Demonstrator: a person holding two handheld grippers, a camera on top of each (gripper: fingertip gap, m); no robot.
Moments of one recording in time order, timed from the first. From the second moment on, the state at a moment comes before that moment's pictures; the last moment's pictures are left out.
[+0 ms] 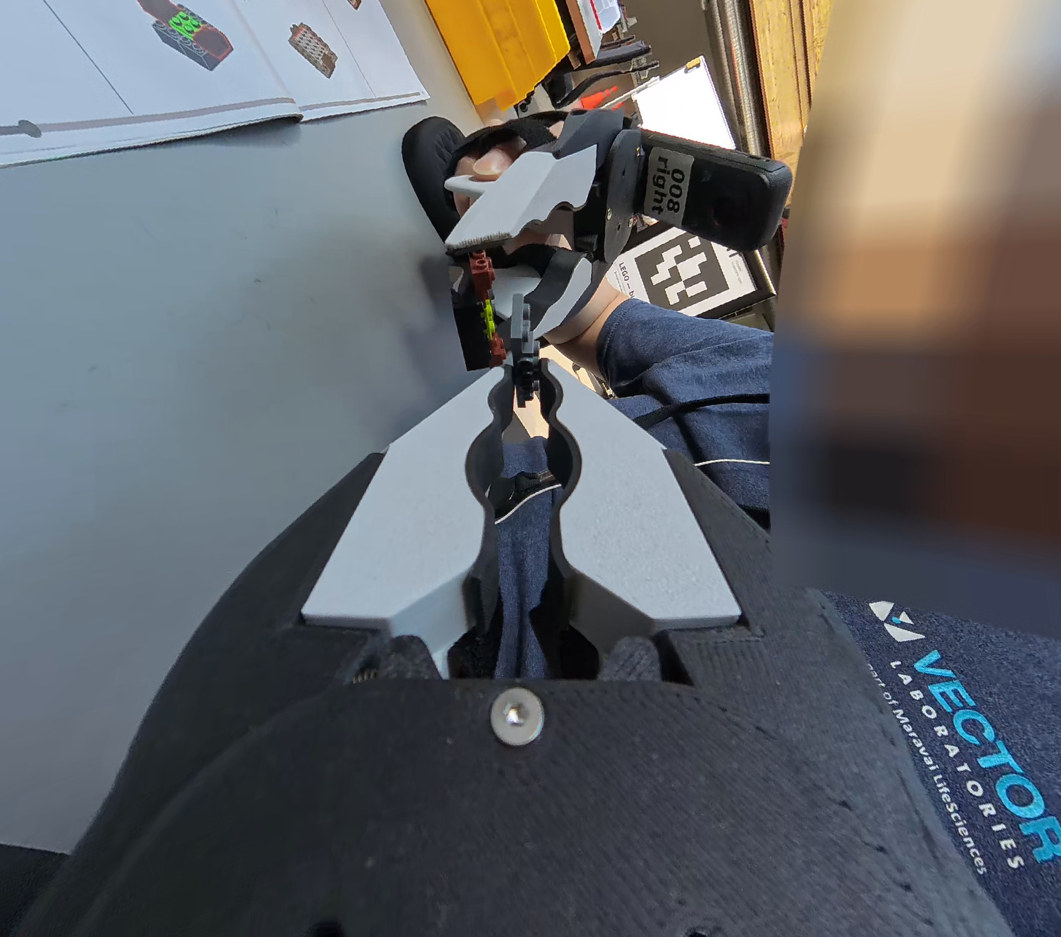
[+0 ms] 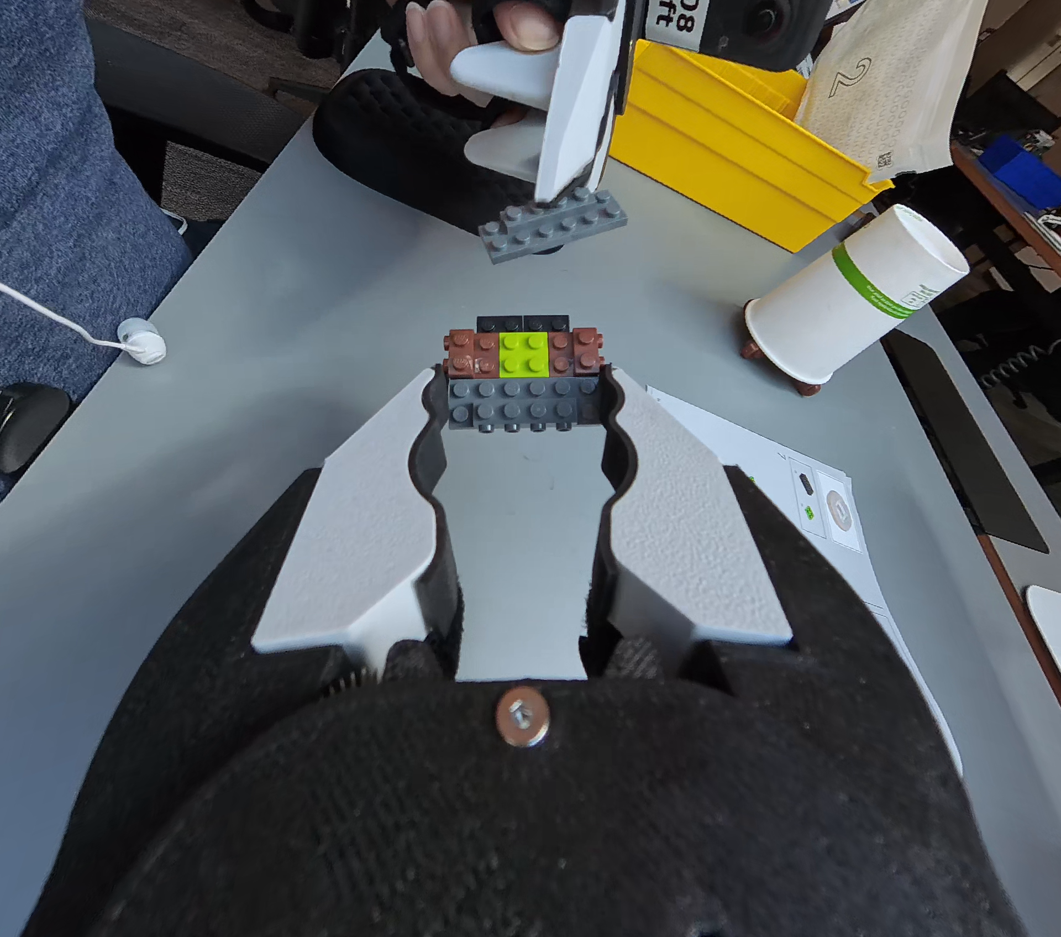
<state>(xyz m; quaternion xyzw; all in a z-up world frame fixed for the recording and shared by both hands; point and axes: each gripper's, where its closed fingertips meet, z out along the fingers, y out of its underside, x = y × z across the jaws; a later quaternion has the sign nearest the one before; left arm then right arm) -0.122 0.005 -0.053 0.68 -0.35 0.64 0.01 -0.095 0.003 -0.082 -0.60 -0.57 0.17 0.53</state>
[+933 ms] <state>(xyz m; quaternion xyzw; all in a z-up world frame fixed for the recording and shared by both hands) -0.126 0.005 -0.072 0.69 -0.34 0.64 0.03 -0.094 0.005 -0.099 -0.61 -0.60 0.13 0.51</state>
